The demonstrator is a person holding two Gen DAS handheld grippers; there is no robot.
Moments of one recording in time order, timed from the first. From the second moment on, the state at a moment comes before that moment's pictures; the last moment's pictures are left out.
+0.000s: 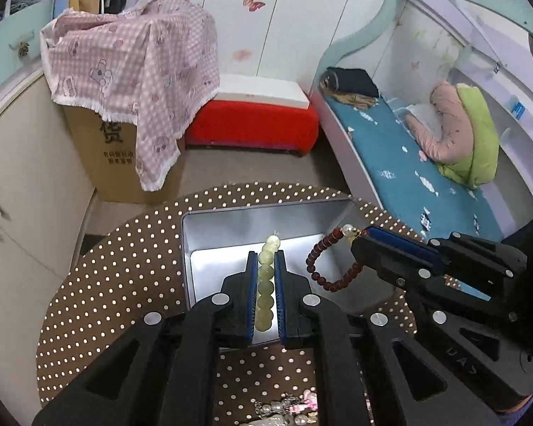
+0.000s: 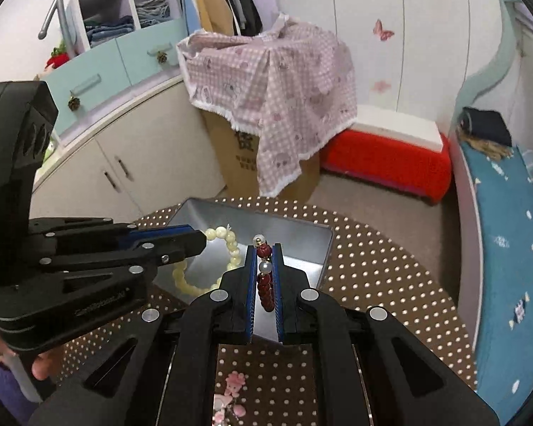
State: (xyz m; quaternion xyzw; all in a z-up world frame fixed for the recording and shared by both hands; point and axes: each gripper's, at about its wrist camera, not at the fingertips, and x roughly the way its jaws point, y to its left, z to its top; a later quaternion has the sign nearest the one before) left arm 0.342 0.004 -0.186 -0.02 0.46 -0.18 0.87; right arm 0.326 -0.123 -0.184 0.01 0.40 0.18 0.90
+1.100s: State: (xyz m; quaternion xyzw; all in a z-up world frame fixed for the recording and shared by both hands) left arm 0.210 0.043 -0.109 -0.01 0.32 -0.06 0.95; right arm 0.202 -0.154 -0.096 0.00 0.27 0.12 0.96
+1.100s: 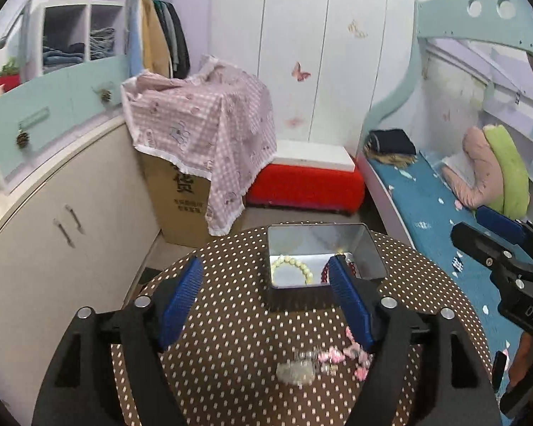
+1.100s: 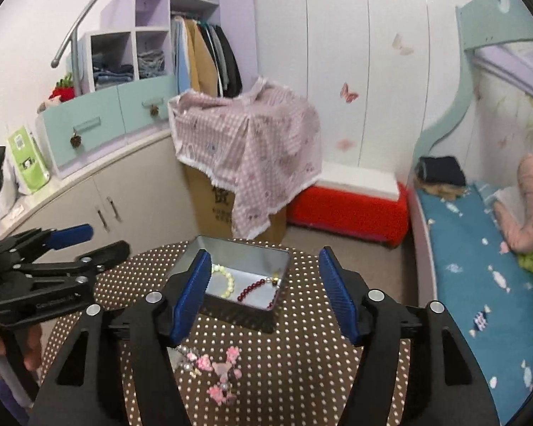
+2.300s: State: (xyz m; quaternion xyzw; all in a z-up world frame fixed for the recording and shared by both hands) left arm 0.199 0.027 -0.245 0.02 0.44 -0.07 0.89; right arm 0.169 -0.163 -0.238 0.00 0.41 0.11 0.91
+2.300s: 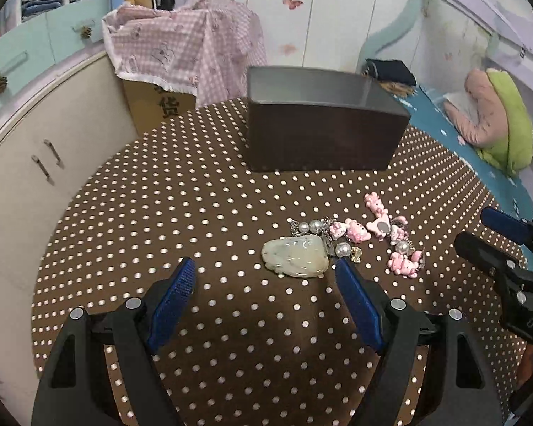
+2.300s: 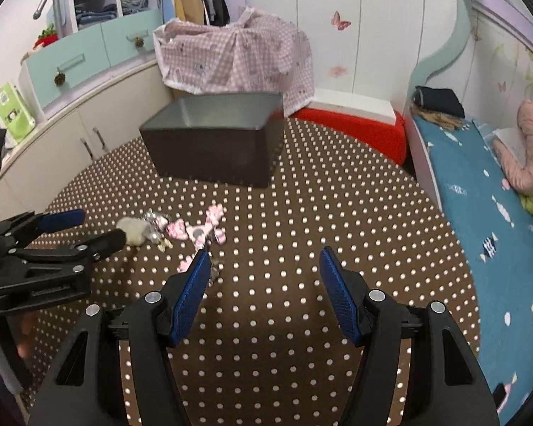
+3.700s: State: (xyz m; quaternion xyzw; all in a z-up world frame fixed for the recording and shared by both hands) left arm 0.184 0.053 -0.246 0.00 0.44 -0.10 0.89; right arm 0.169 -0.114 -0.258 -0.02 0.44 0.17 0.88
